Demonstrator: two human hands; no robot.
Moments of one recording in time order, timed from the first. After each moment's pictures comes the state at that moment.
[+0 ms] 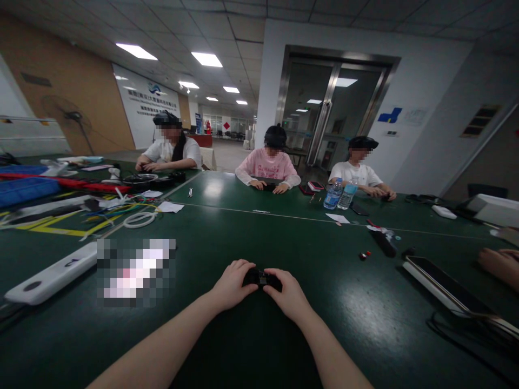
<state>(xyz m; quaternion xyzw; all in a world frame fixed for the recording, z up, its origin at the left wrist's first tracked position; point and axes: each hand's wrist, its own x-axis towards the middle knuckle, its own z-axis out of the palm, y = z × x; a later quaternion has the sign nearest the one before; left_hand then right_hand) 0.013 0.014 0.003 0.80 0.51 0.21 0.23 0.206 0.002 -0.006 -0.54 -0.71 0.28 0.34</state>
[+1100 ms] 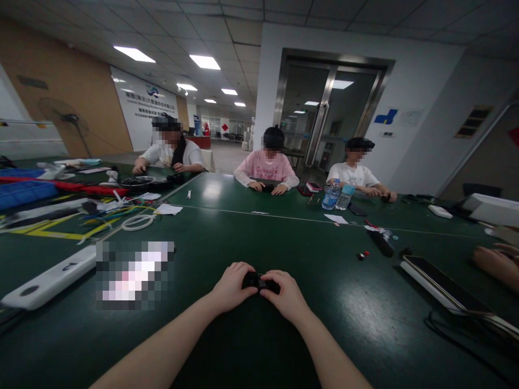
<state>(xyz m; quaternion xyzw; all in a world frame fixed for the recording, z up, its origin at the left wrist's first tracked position) 0.014 0.014 0.002 0.81 0.50 0.23 0.22 0.202 0.000 -0.001 -0.55 -0.74 0.26 0.29</state>
